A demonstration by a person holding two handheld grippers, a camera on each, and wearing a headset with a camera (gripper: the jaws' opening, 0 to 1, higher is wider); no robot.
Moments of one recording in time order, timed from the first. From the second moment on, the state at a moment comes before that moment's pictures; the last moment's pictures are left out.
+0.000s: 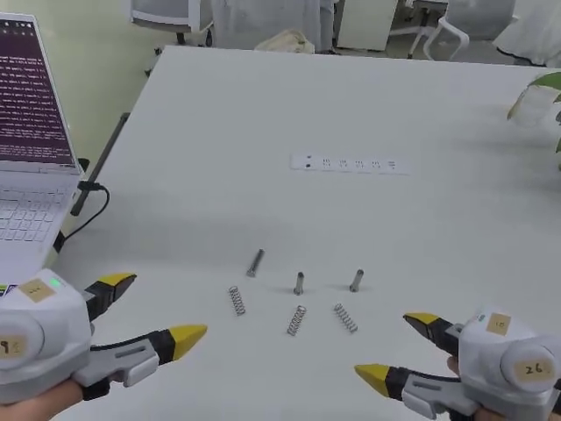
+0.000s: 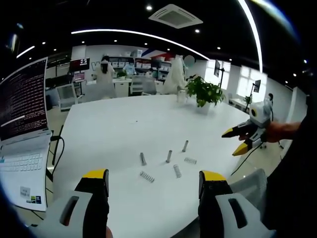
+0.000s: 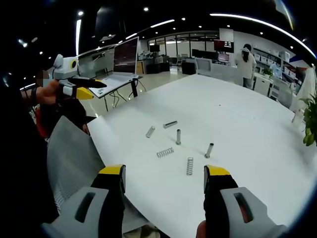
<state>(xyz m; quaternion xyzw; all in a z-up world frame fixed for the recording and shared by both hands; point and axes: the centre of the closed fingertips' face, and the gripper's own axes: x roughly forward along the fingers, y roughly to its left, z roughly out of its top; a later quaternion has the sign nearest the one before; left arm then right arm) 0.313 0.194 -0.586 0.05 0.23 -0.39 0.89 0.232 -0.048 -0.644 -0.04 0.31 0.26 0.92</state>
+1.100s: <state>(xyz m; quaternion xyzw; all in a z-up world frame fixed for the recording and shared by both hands) 0.318 0.195 -0.591 0.05 0.23 -0.39 0.89 0.230 -0.048 -0.646 -0.04 0.31 0.26 0.91</state>
